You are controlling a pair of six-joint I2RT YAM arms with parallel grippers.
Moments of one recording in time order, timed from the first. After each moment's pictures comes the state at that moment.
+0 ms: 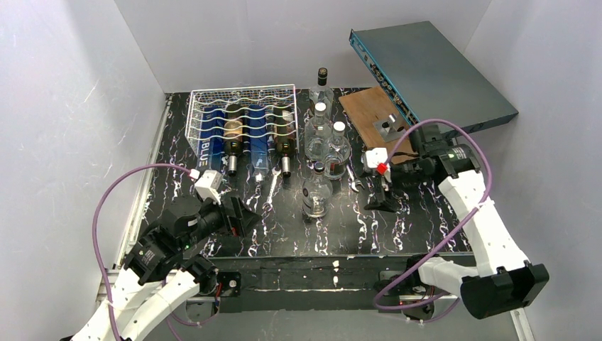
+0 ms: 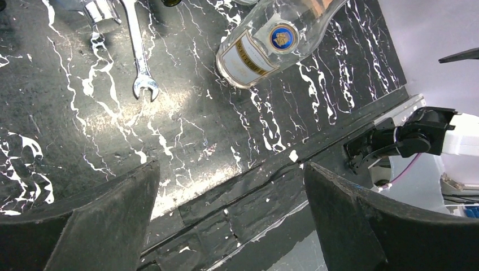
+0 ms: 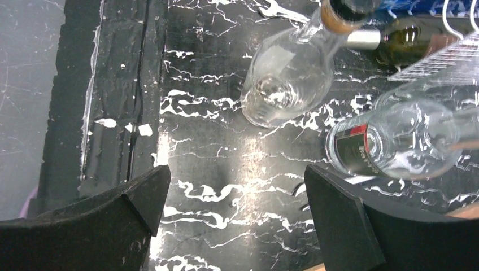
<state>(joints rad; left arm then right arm) -0.66 0.40 0.76 -0.82 0.04 -0.54 0.25 1.12 1.24 -1.29 -0.98 -1.26</state>
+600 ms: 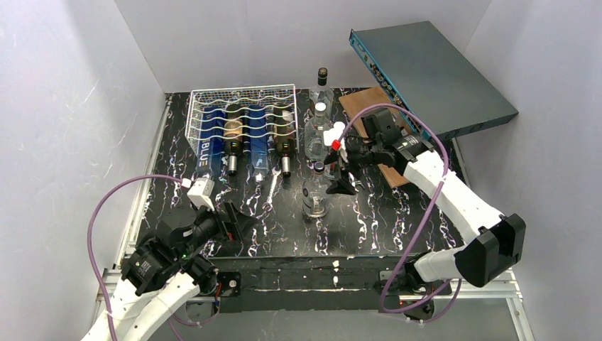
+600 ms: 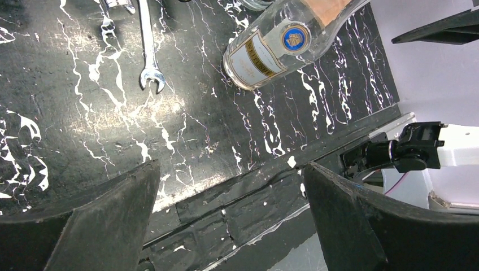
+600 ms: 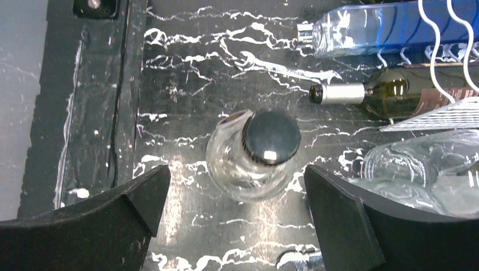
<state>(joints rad) -0.66 0.28 0.70 -0.85 0.00 -0.61 0.56 1.34 1.30 -0.81 -0.85 -0.79</state>
